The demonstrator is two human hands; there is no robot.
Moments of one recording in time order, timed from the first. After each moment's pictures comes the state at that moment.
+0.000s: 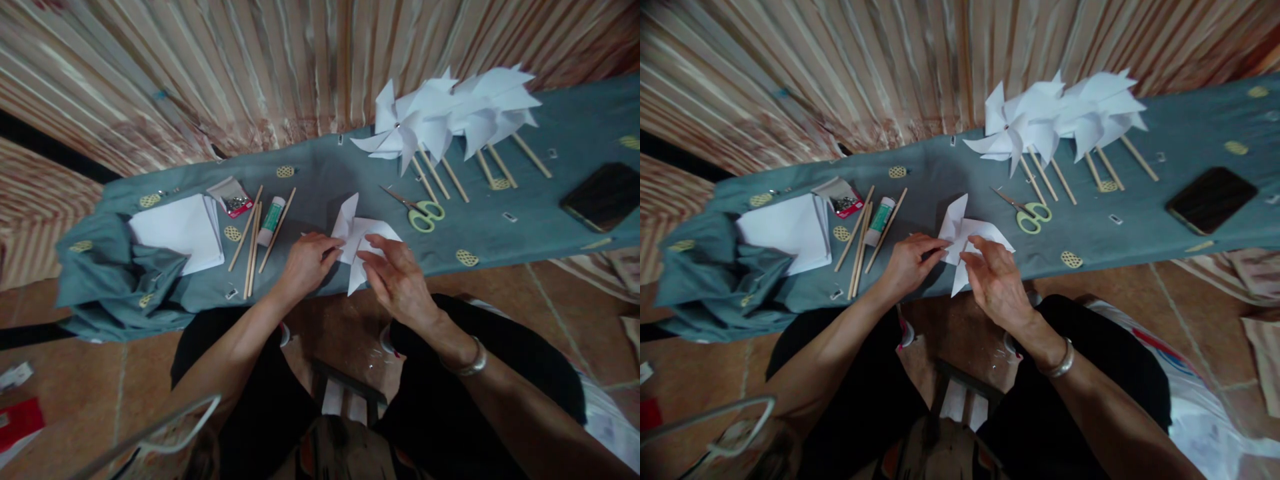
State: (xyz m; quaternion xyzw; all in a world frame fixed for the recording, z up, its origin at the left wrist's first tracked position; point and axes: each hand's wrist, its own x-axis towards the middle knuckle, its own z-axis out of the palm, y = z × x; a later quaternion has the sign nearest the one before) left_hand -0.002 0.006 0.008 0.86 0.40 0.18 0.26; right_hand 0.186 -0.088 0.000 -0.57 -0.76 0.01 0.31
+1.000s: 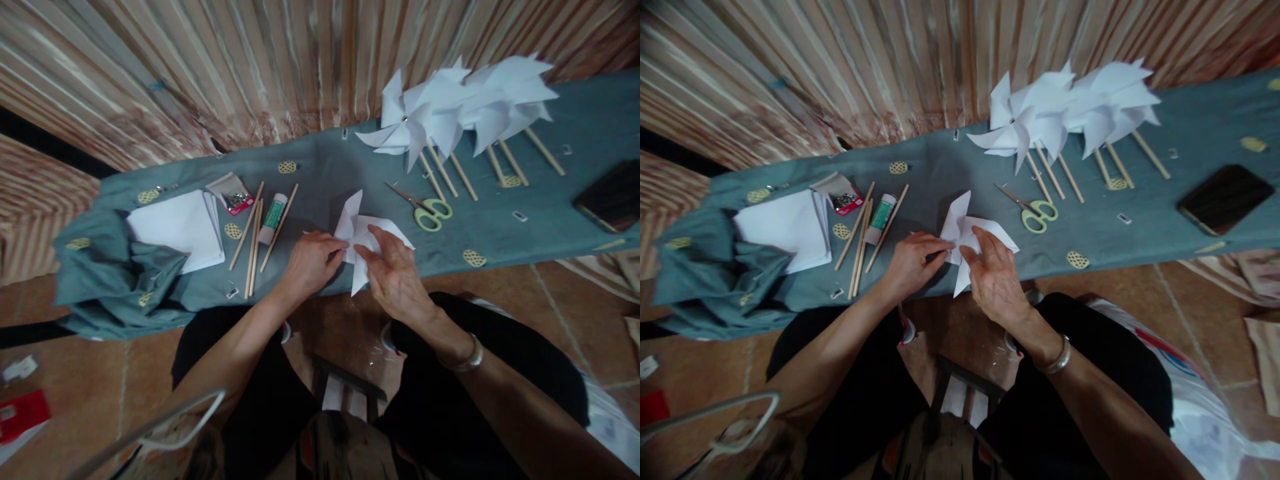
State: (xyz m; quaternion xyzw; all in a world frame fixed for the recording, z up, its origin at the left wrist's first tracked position) left_hand -0.002 0.007 0.009 0.88 0.38 0.15 0.23; right_hand 0.179 -0.083 -0.010 -0.60 -0.76 0.03 0.24
